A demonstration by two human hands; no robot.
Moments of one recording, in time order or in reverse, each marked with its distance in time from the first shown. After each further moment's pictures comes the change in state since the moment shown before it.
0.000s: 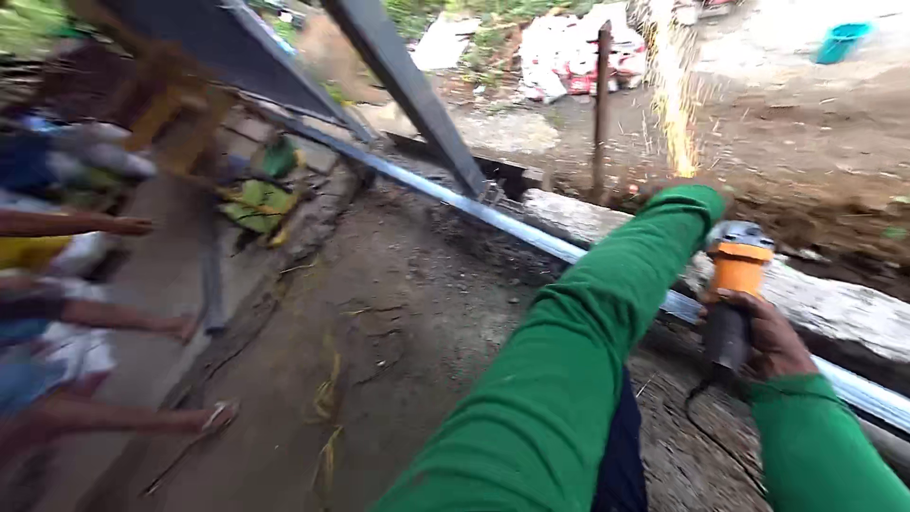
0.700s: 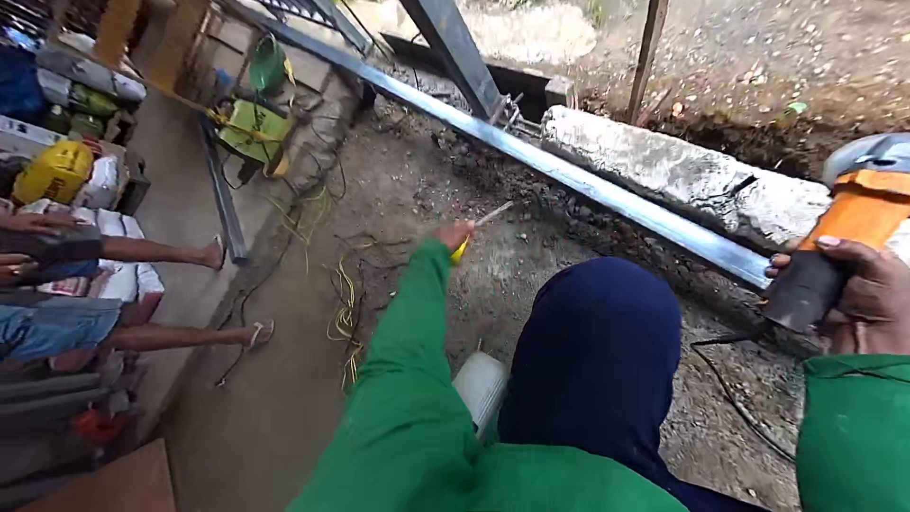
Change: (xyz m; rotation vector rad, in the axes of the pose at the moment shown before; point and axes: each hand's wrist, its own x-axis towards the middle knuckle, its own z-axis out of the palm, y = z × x) left_hand -0.251 -0.316 0.182 -0.949 0.003 -0.805; right_hand -0.018 -0.016 -0.045 -0.120 -0.017 -0.176
